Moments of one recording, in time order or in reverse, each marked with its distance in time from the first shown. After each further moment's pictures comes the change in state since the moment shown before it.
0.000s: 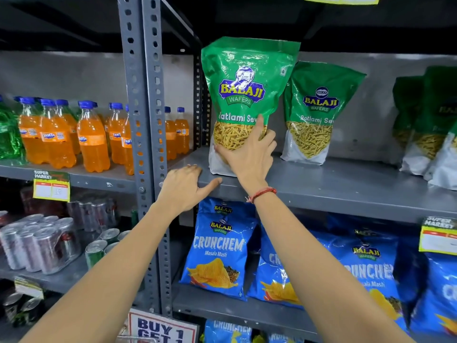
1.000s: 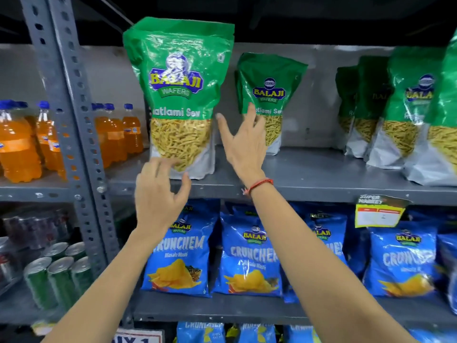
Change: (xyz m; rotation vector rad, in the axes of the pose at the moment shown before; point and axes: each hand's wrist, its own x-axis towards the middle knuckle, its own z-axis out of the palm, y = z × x) left_hand -0.016 0.088 0.003 -0.390 0.557 -0.063; right_hand 0.033 0.067 -0.060 0.082 0.117 -0.038
